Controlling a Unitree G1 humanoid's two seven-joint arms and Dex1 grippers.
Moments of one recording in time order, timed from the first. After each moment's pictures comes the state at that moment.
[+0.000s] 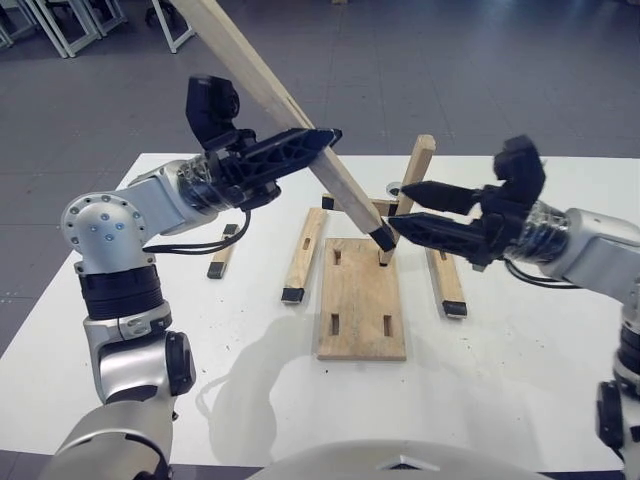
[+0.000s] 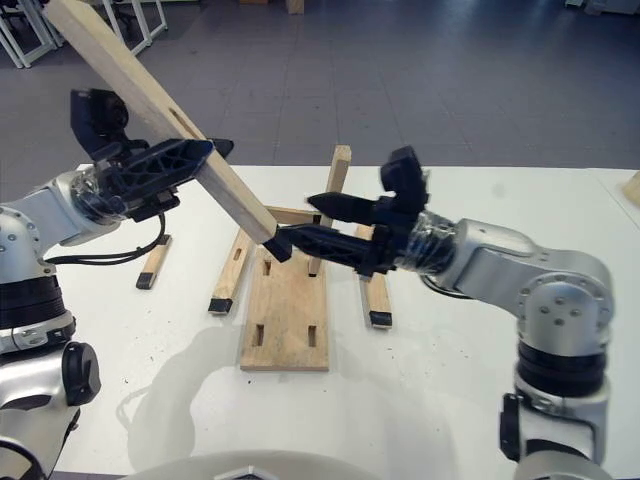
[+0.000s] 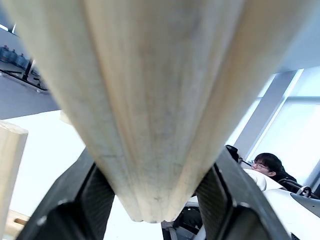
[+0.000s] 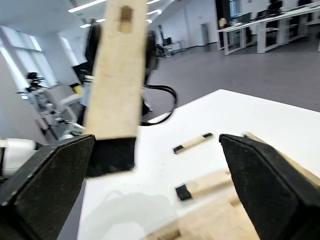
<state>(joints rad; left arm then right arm) -0.68 0.52 0.29 0.00 -1.33 1.17 -0.85 -0.42 -0.72 -0.16 -0.47 1.37 1.05 0.39</state>
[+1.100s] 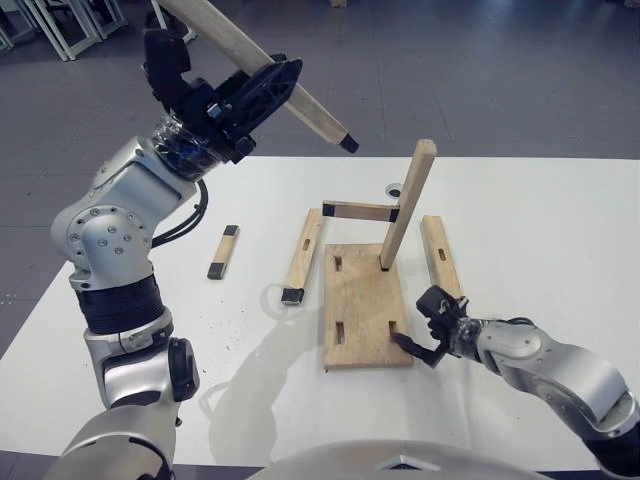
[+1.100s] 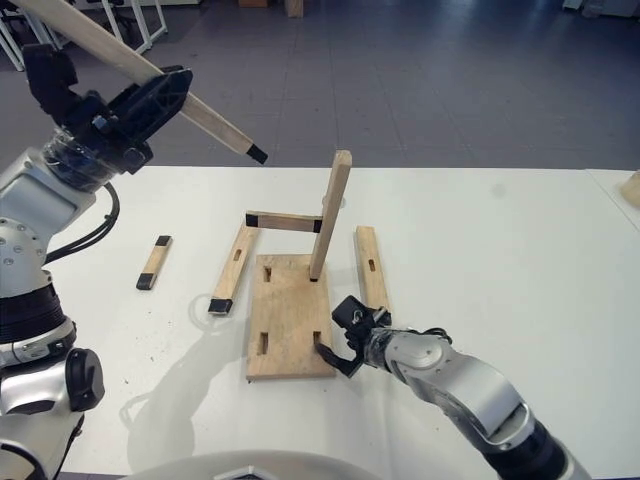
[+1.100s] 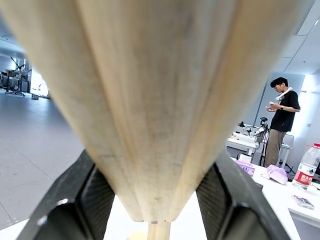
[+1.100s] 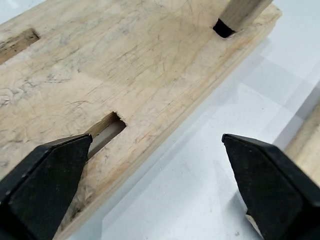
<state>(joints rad) -0.64 0.51 0.31 -0.16 -1.01 0.79 -0.60 -0.04 -0.78 0.38 -0.71 0.52 1.04 0.26</state>
